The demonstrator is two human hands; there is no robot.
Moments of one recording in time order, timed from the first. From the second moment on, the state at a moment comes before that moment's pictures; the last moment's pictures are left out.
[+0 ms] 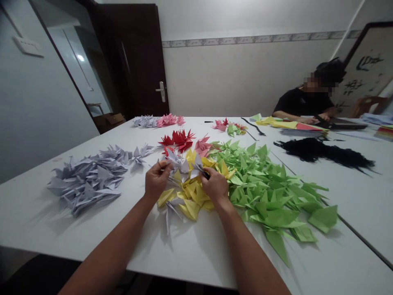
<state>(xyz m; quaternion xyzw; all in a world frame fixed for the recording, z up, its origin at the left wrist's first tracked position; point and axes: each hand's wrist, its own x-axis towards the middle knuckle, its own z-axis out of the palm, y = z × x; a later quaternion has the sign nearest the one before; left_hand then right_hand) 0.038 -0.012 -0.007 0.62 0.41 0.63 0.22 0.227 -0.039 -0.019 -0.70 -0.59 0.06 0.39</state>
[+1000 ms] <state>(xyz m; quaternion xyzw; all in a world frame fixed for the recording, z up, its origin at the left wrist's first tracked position) -0.005 0.010 -0.009 0.63 0.46 0.62 0.00 0.204 -0.052 0.020 -0.56 -0.61 0.12 0.55</state>
